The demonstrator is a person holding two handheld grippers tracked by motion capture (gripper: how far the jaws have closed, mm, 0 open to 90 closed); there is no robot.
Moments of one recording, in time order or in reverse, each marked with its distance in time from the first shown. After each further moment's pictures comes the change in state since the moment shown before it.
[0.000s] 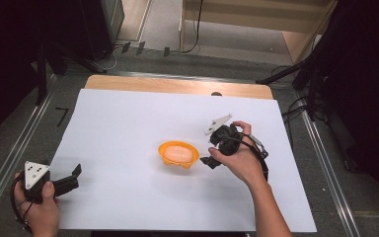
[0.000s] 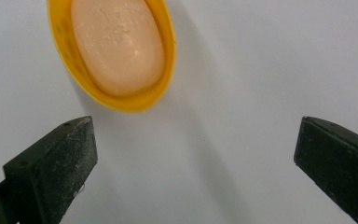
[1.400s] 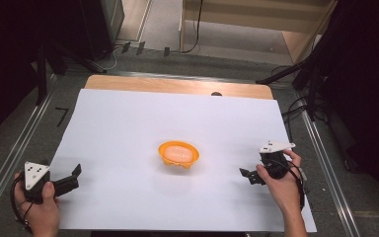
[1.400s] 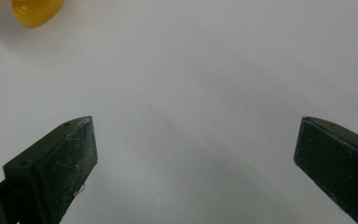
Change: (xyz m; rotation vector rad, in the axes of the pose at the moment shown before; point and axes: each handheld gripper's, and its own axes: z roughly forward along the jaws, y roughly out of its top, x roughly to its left) left arm -0.001 0.000 -0.001 -0.003 0.011 0.006; right arm -0.024 -0.145 -0.032 -0.178 -0.137 0.318
